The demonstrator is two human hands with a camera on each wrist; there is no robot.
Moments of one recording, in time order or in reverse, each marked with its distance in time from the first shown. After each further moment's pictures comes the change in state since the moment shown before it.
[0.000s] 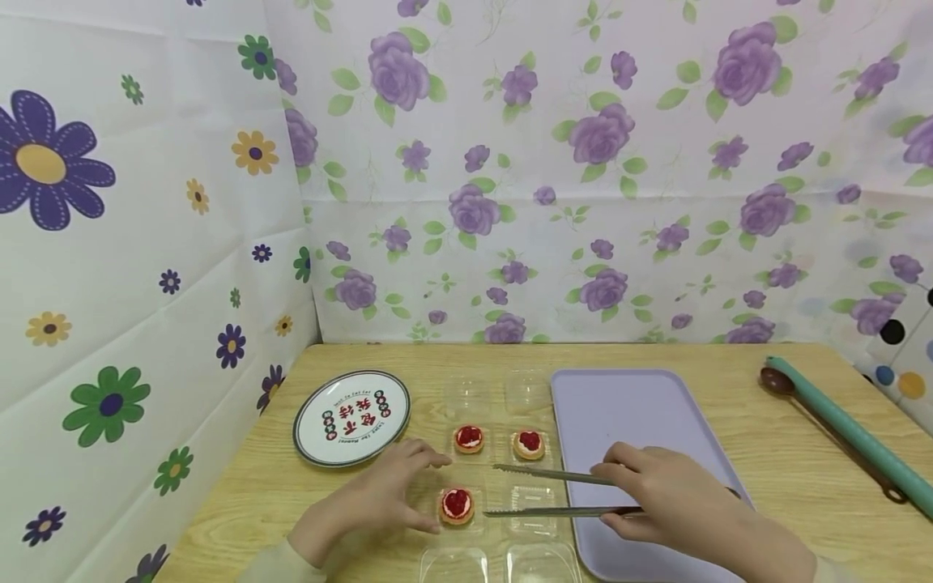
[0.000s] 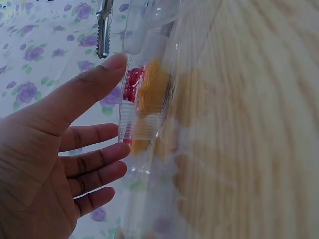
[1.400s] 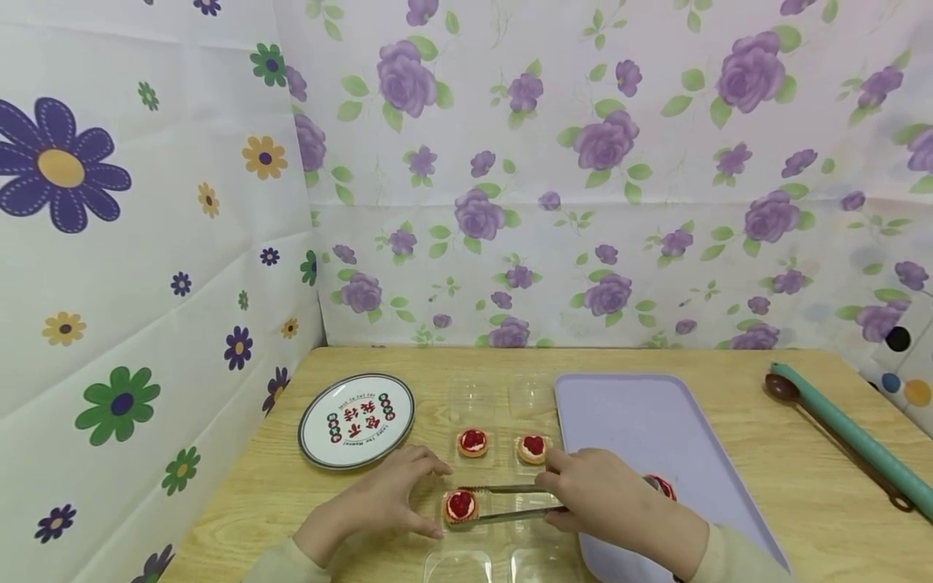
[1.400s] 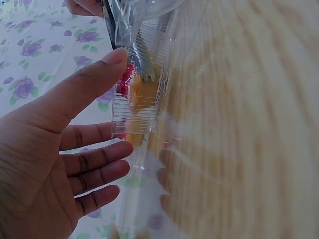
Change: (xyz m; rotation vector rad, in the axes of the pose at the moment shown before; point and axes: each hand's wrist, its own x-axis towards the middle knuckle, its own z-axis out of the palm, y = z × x) left_hand -0.002 -0.005 0.001 -0.026 -0.041 -0.023; right_hand 0.056 -0.030 0.028 -0.121 -0.281 0.012
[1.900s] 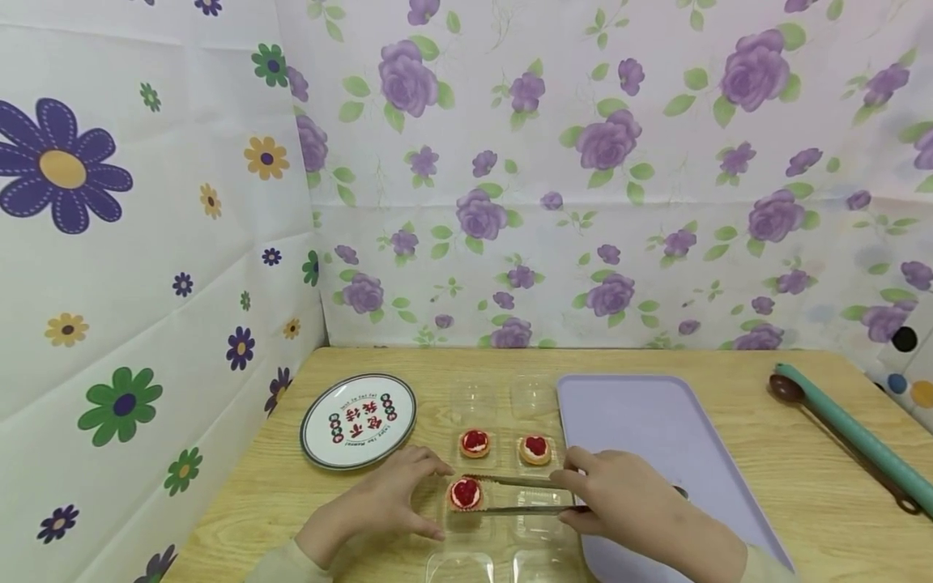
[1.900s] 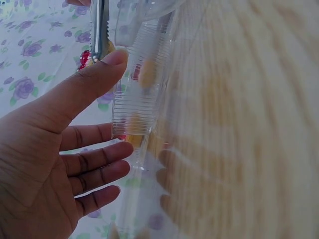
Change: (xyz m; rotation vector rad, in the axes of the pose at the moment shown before) left_hand 0.000 0.001 0.000 0.018 0.017 0.019; right_hand -0.018 0.007 -0.004 0.068 0.206 -0.004
